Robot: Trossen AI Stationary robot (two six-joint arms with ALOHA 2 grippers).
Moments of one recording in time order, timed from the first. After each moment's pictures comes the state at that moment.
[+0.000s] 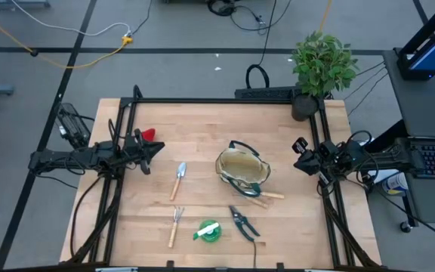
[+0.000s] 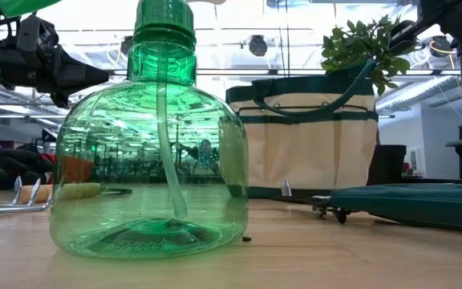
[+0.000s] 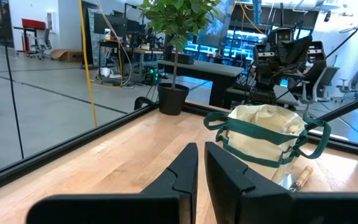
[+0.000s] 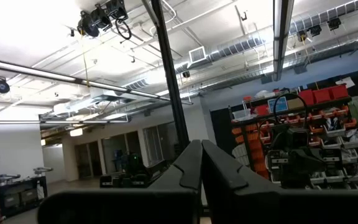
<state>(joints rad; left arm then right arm) 0.00 0.09 0.01 0.13 -0.32 -0.14 0.00 0.29 0.01 0.80 -0.32 0.40</state>
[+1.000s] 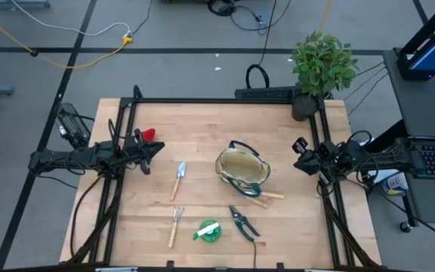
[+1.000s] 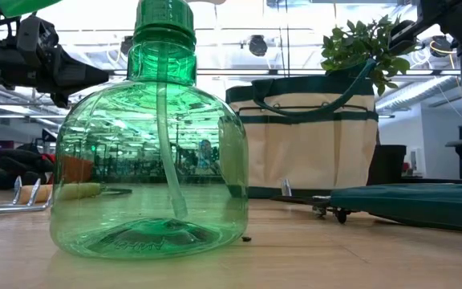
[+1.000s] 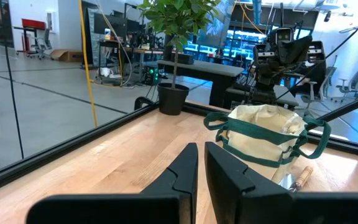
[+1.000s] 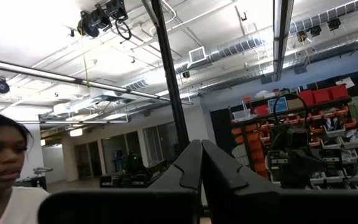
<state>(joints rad) 0.00 0.09 0.01 0.13 -0.32 -0.14 0.00 0.29 0.01 0.80 -0.31 0.40</state>
